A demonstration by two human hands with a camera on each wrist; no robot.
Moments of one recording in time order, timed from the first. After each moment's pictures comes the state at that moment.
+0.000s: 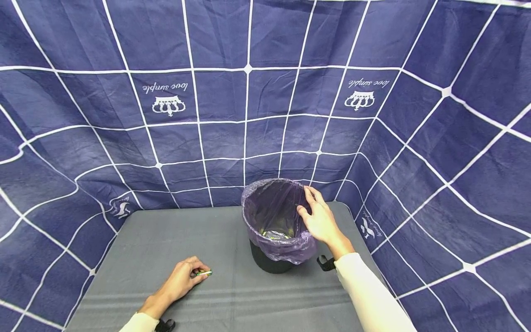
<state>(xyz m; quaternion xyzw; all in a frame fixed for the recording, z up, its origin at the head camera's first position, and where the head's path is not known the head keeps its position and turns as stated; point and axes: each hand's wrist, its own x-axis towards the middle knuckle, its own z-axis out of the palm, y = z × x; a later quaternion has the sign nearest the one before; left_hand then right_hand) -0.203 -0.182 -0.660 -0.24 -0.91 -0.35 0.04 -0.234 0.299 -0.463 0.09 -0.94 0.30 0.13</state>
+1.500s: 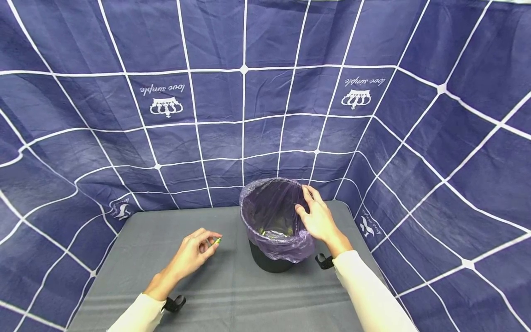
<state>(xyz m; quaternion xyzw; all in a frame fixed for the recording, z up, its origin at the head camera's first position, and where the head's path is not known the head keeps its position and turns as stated) -0.231 -0.129 -0.571 -0.31 -0.85 -0.37 0.20 -0.234 0.300 -0.463 0.09 -0.94 0.31 0.13</state>
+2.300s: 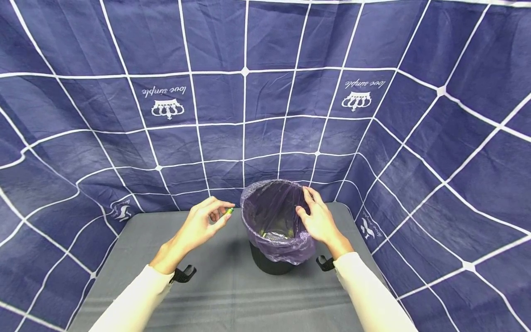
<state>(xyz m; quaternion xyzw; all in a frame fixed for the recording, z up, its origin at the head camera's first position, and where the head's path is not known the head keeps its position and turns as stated) -0.257 -0.087 -0.460 -0.36 -0.82 -0.38 0.23 -0.234 0.301 -0.464 0.10 -0.94 0.30 0.14</state>
